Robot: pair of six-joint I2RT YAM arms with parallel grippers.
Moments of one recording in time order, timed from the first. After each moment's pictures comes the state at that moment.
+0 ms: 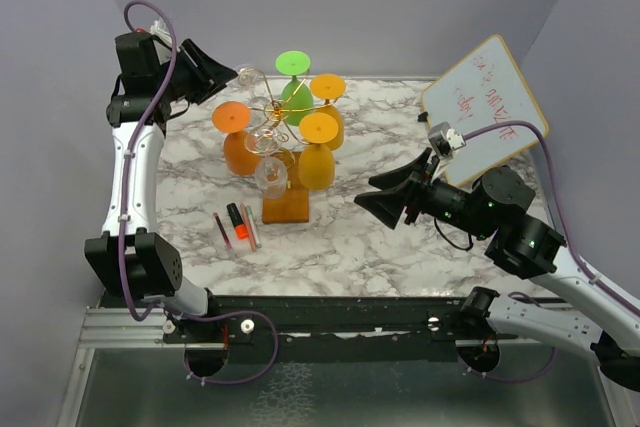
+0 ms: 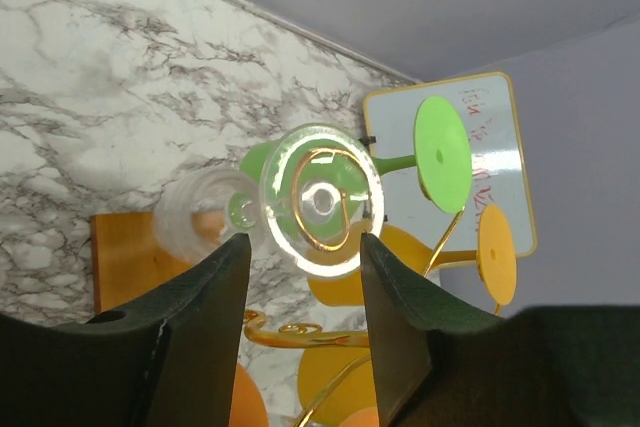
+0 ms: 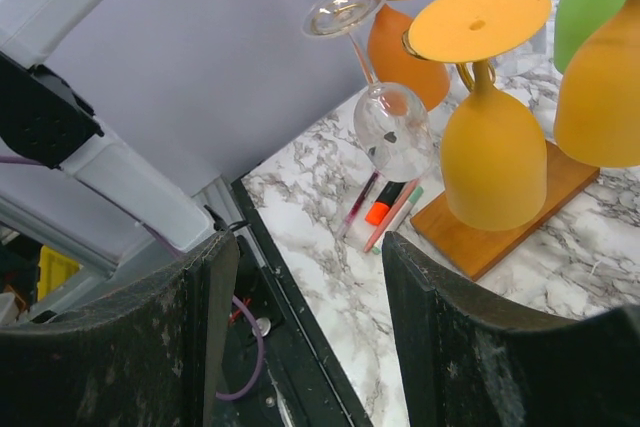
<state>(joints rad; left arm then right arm) 0.12 1.53 1.66 -0.49 0.62 -0.69 0.92 0.79 1.00 -0.17 -0.15 0.40</state>
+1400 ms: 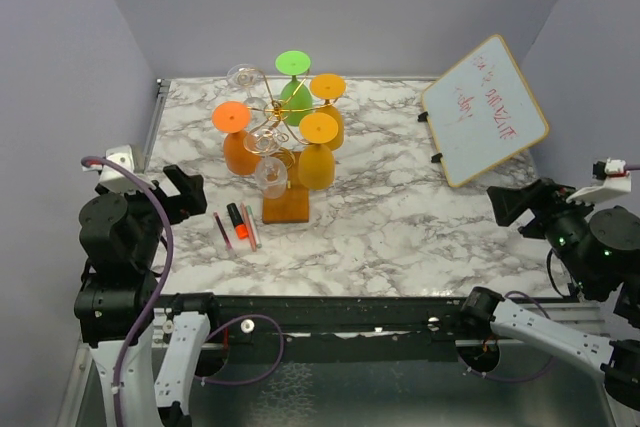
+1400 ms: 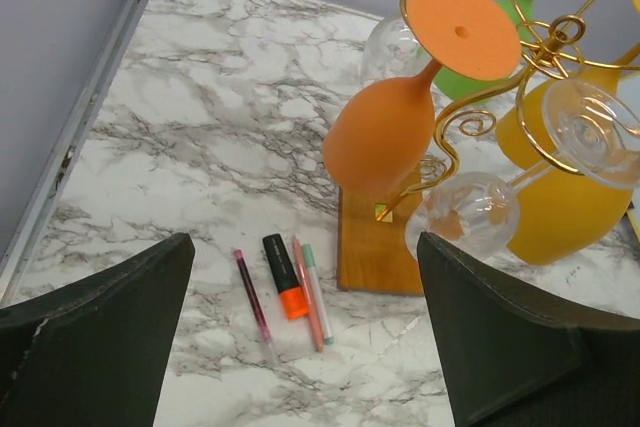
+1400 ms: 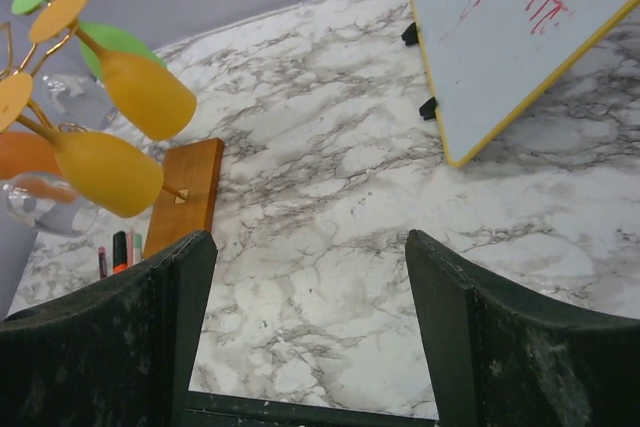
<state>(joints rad) 0.06 0.54 1.18 -0.87 0.07 -0.25 0.92 0.54 1.35 -1.12 0.74 0.60</state>
